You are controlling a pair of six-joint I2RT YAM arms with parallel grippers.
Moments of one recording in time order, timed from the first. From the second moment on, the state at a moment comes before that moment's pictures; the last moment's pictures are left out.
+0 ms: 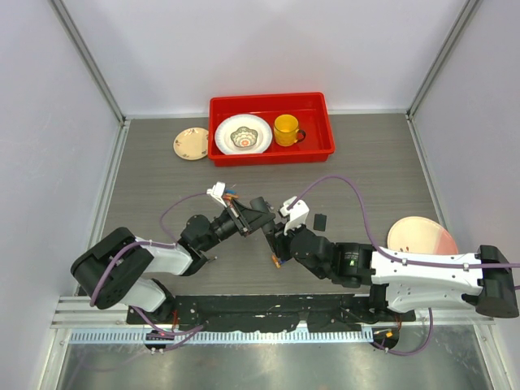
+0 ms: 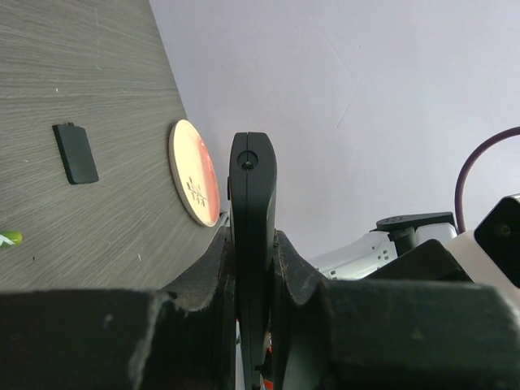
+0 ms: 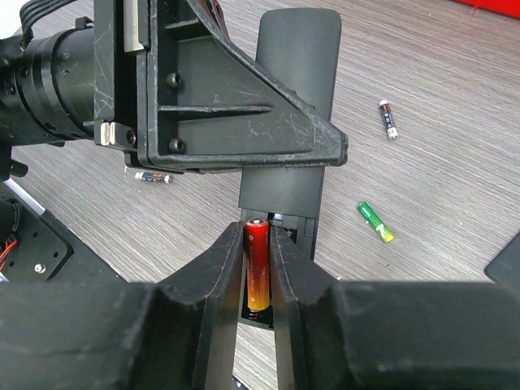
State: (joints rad) left arm -0.75 1.43 0.27 1.27 0.24 -1.32; right arm 1.33 1.04 0.72 -0.12 0.58 0.47
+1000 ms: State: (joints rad) left arm -0.75 1.43 0.27 1.28 0.23 -1.31; right arm 1.33 0.98 0.81 -0.21 0.59 0.50
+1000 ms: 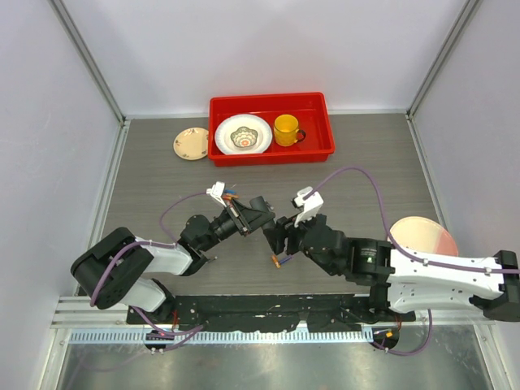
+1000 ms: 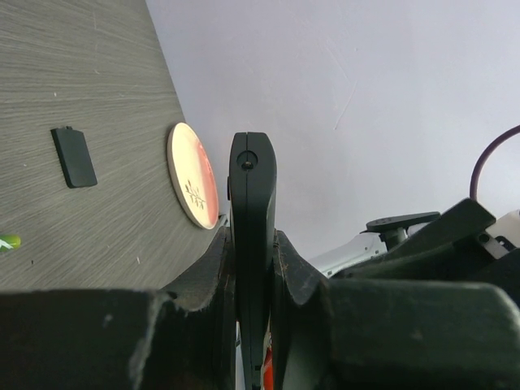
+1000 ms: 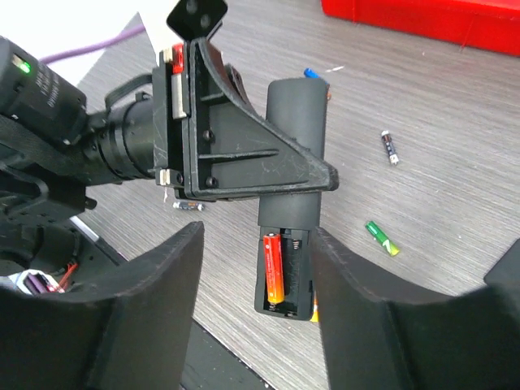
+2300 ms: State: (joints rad) left arm -0.75 1.35 0.28 1.29 0.23 -1.28; right arm 0.92 0.84 0.59 -0.04 -0.04 0.95
